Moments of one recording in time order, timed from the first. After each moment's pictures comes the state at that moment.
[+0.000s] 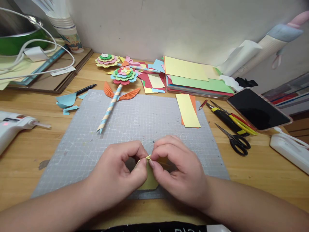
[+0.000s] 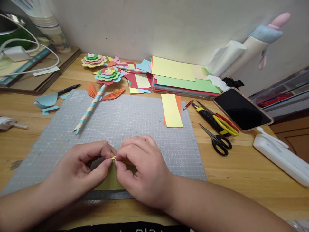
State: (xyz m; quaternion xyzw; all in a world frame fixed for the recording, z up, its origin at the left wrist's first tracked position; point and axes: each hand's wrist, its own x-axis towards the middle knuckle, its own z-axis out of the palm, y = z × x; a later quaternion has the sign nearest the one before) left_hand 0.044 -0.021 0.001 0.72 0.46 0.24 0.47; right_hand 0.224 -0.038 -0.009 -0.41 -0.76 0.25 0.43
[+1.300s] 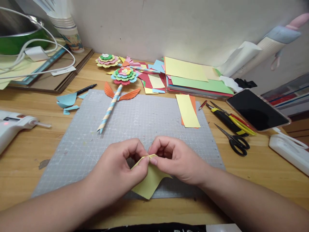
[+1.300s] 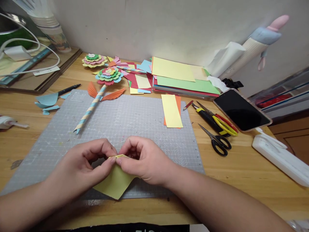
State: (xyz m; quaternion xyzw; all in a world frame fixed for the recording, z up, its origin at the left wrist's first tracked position) left_hand 0.048 -0.018 -0.001 0.69 0.47 0.26 0.49; right_hand 0.229 -0.018 -0.006 -0.43 -0.46 0.73 0.28
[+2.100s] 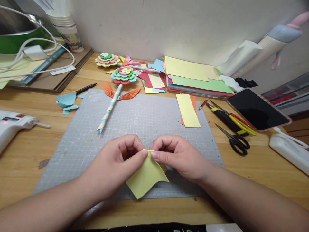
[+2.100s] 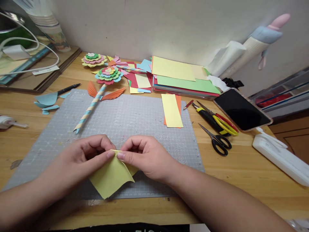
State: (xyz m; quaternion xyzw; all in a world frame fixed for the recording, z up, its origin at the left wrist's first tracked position) left_hand 0.043 -0.012 0.003 0.59 0.48 0.25 0.61; right_hand 0.234 -0.015 -0.013 -0.41 -0.43 0.74 0.31
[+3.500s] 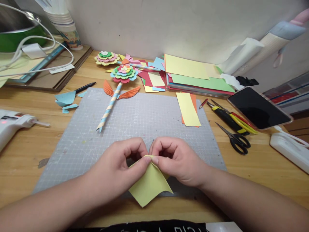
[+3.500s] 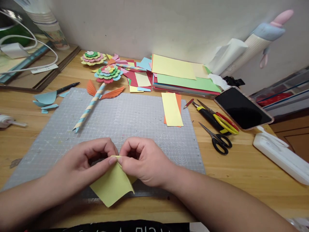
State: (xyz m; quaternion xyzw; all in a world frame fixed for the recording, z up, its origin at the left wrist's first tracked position) left_hand 0.045 -0.014 0.004 0.68 0.44 0.22 0.55; right_hand 0.230 -0.023 -0.010 -0.42 -0.47 0.72 0.31
